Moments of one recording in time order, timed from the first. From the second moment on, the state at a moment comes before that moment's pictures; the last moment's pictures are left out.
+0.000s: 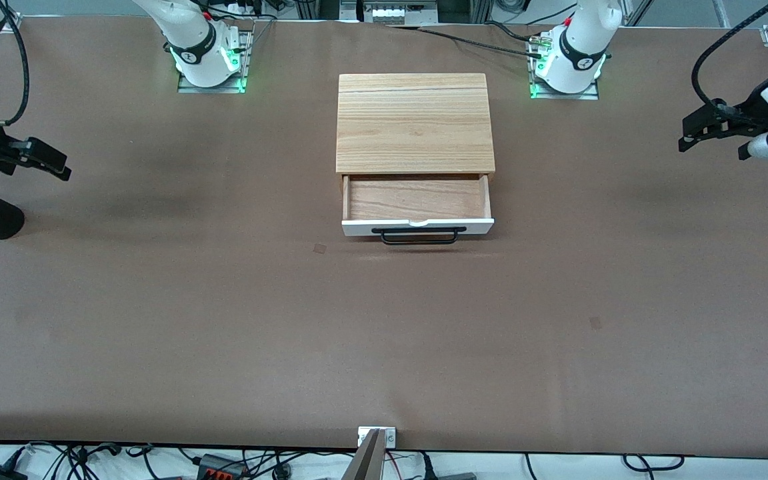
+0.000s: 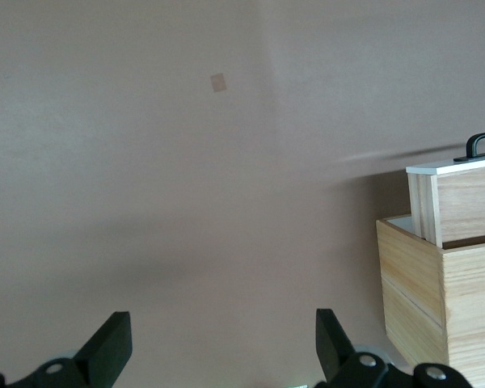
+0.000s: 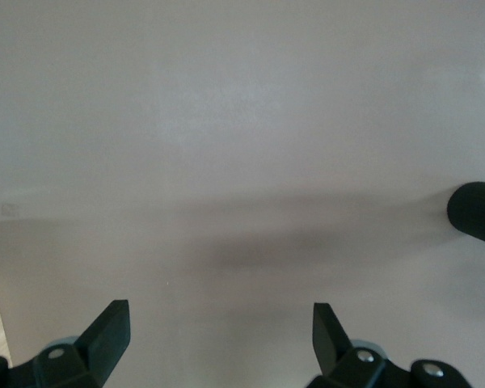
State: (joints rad) left arm -0.08 -0.06 0.09 -1.64 -0.03 1.53 0.12; right arm -0.02 -0.03 -0.03 -1.73 -0.03 1.68 0.04
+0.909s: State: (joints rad) left arm -0.11 -0.04 0.14 -1.64 -0.03 1.52 0.12; right arm 0.02 -0.04 -0.02 -1.71 -0.03 1.68 0.03
